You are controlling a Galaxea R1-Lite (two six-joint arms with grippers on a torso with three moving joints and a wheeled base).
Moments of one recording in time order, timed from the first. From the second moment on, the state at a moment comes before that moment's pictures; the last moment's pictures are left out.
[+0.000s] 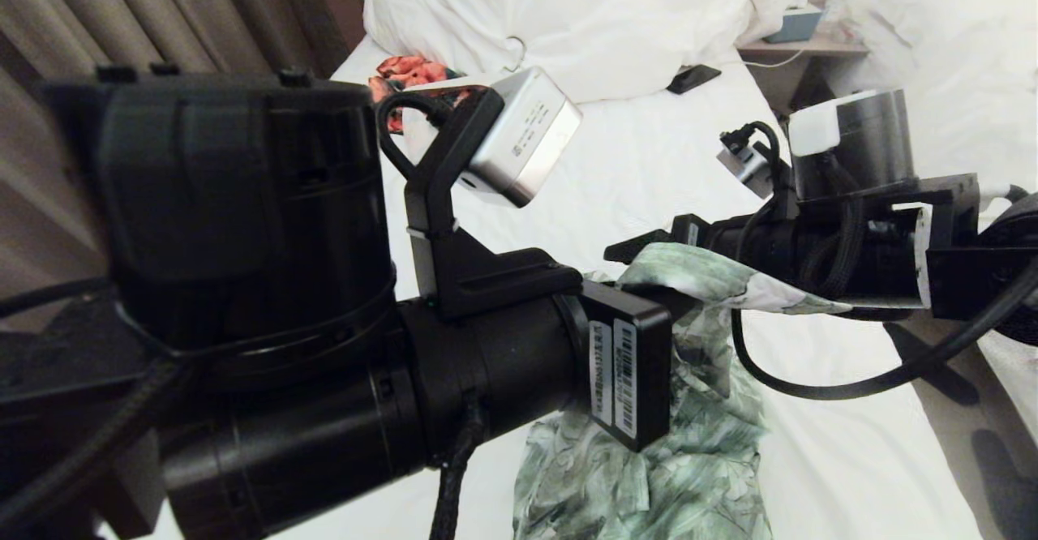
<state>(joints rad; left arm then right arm) -1.13 1.52 -1.02 -0.41 0.11 -0.21 0.59 1.72 -1.29 -0.05 0.14 0.59</state>
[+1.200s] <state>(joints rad) -1.12 1.54 -1.08 -0.40 0.12 -0.20 0.62 1.65 -1.29 -0.09 0.14 0.64</state>
